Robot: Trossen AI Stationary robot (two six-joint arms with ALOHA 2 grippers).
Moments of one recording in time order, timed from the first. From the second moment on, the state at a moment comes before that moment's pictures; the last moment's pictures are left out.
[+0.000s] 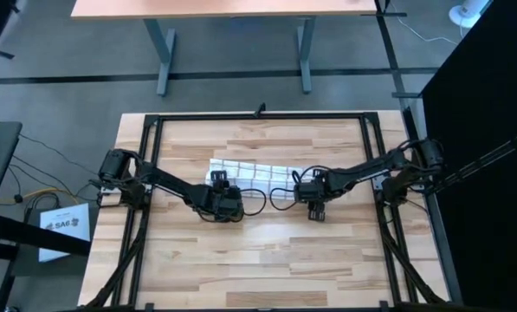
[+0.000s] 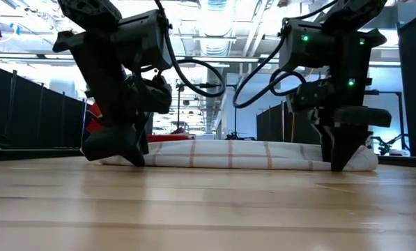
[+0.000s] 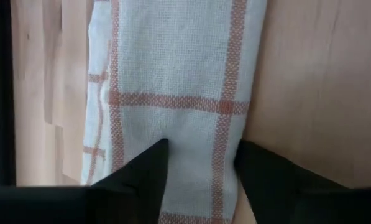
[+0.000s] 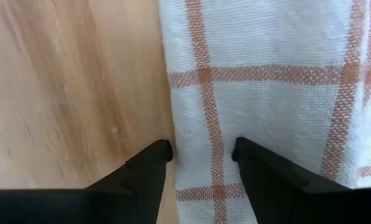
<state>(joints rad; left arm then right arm) -0.18 1.81 0.90 -0.49 -0.63 -0.13 0.07 1.65 0.82 -0.65 0.19 0.22</state>
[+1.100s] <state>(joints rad) -0.17 1.47 0.93 -0.69 -0.15 -0.32 0.19 1.47 0.82 -0.64 -0.14 0.50</state>
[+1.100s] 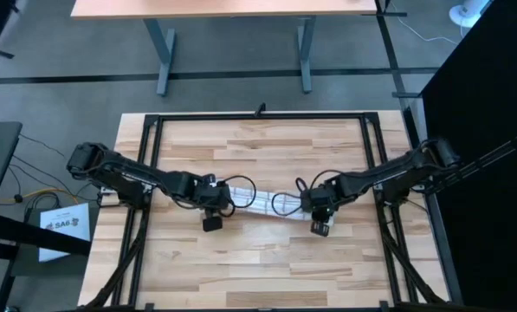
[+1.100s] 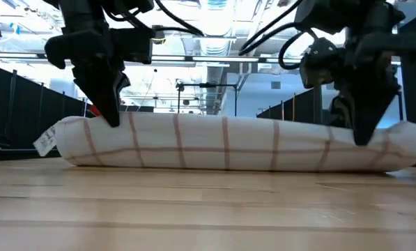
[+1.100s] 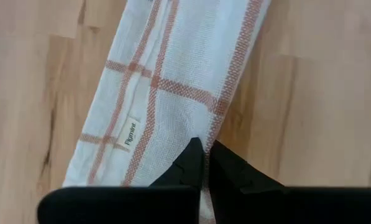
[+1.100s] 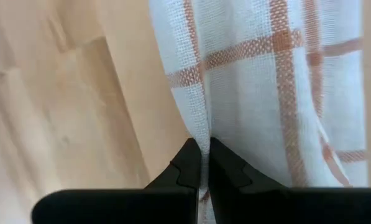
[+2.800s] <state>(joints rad) 0.51 1.62 0.82 -0.55 0.23 0.30 -0.63 1.71 0.82 -0.71 -0.53 -0.11</state>
